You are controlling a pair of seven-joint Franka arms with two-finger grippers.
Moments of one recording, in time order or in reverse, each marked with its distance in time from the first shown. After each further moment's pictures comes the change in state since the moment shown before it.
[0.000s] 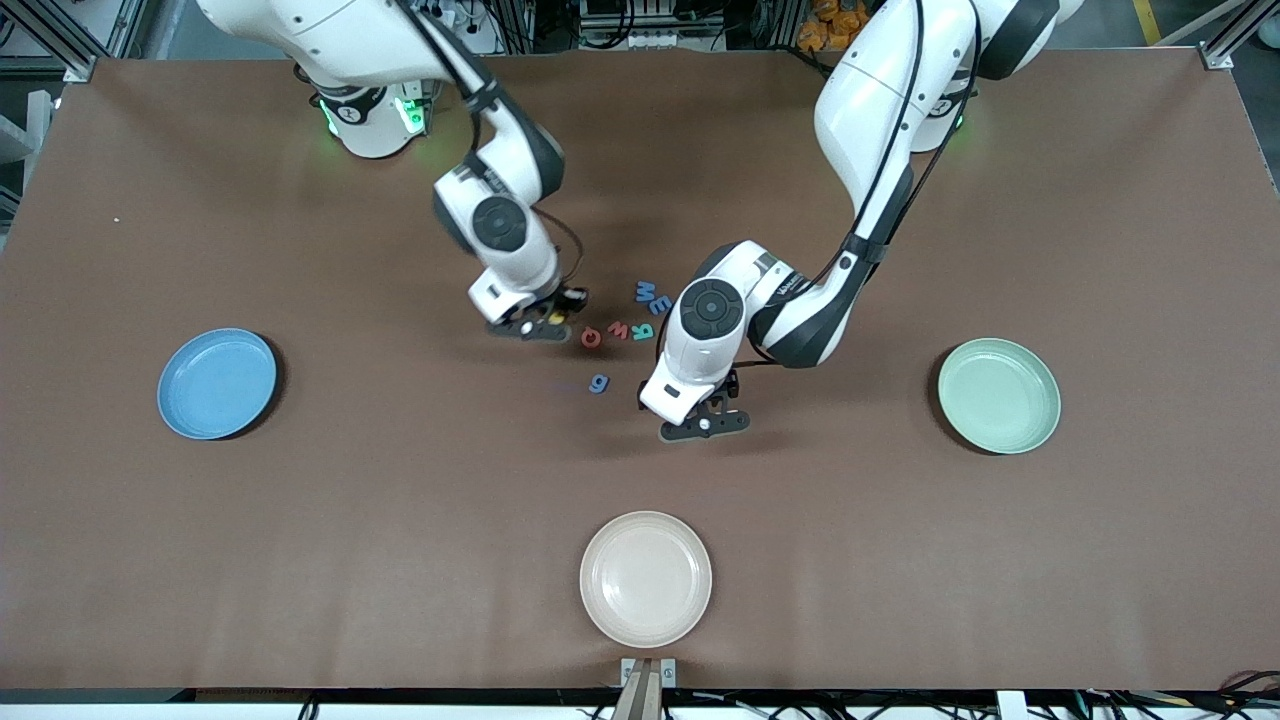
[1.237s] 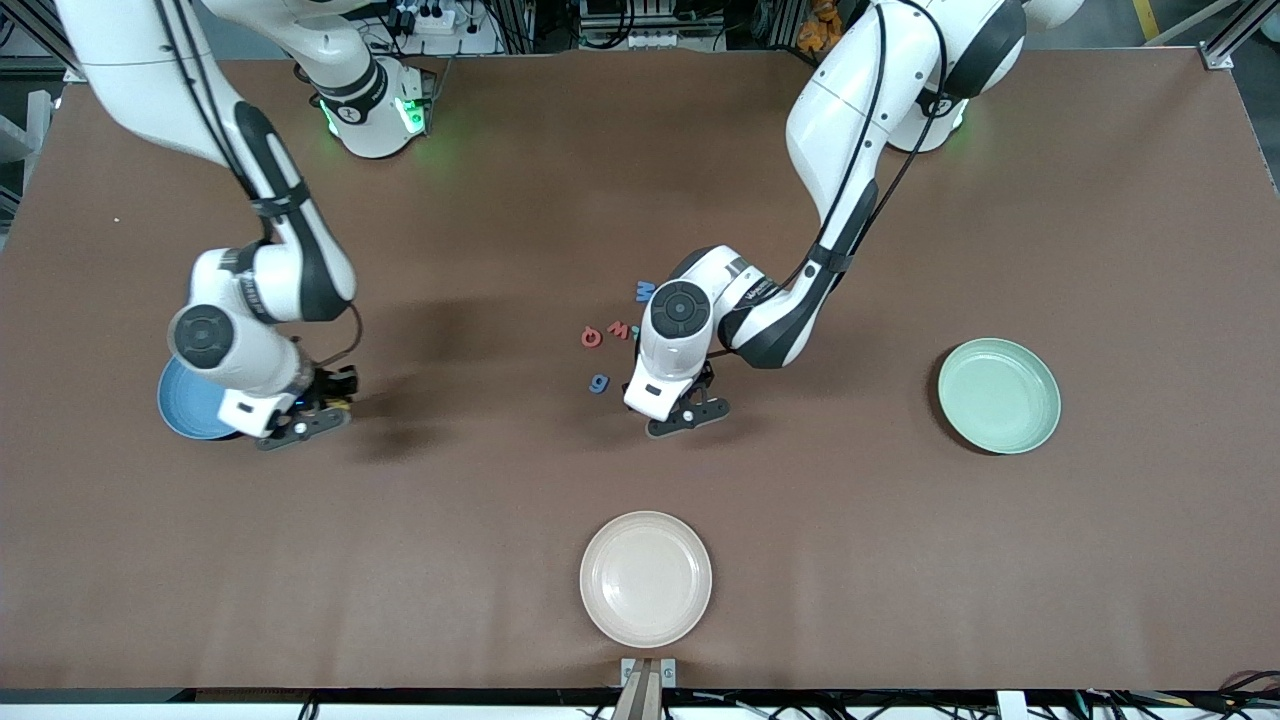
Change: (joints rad) left arm -0.052 0.072 0.006 0.035 0.000 0.016 -0.183; right arm -0.341 0.006 -0.285 0.086 -0.055 -0.077 -1.043
